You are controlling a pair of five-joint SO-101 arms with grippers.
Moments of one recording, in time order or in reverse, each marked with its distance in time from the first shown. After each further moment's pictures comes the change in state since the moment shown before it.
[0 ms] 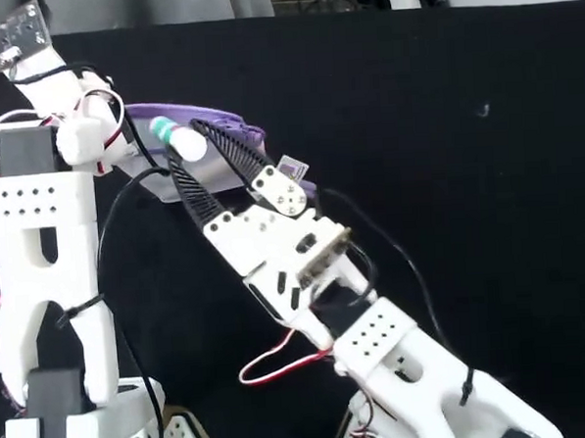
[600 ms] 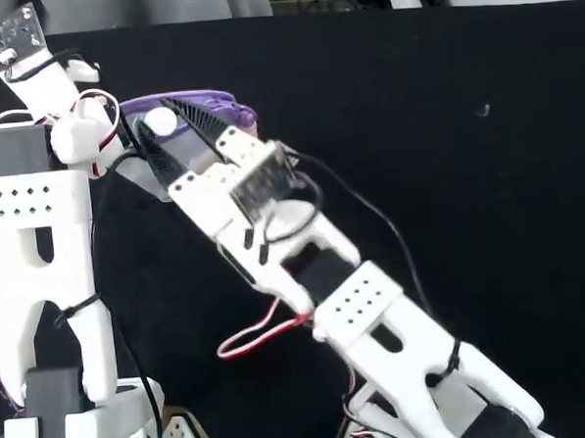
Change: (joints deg) left arm -0.5 0.4 -1.1 3.2 -0.1; right arm 0.4 9.3 -25.6 33.1 0.2
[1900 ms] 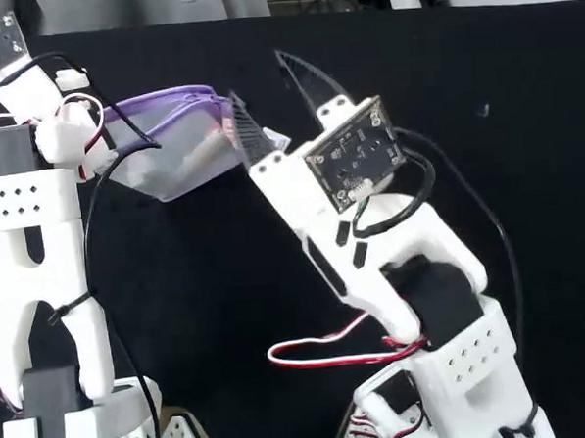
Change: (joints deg) left arm -3.5 0.0 -0.2 1.7 0.0; right arm 11.3 -16.4 -18.7 44.3 5.9
